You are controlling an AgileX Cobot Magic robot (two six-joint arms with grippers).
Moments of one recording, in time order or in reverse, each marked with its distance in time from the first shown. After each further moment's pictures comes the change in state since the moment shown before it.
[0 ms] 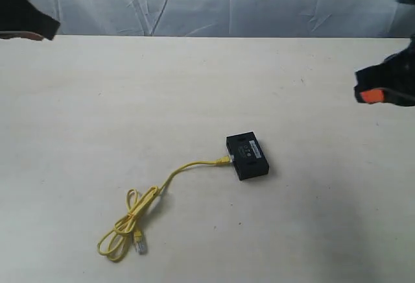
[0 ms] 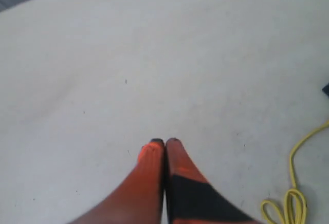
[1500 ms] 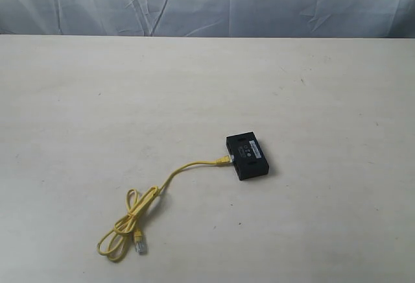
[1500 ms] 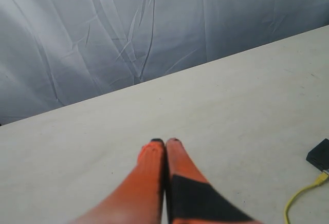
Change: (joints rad) left arm 0.000 -0.602 0.352 -0.016 -0.238 -0.008; right arm 0.000 -1.107 0.361 -0.094 -0.296 0.049
